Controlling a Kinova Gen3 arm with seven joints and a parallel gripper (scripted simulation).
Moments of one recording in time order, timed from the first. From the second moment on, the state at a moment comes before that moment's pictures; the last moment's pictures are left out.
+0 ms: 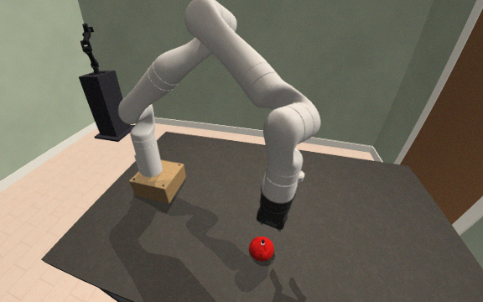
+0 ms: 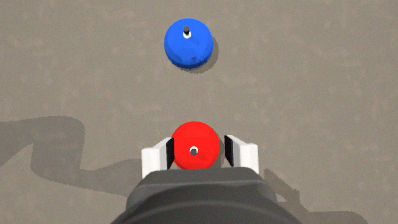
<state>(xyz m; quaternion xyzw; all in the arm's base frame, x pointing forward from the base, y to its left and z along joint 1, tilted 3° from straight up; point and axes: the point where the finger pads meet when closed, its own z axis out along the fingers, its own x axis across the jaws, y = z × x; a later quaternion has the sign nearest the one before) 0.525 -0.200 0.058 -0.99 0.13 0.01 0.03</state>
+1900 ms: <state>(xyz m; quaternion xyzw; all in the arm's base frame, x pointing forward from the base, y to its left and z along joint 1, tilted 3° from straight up) 0.511 -0.215 0.057 -0.99 0.12 0.01 0.03</state>
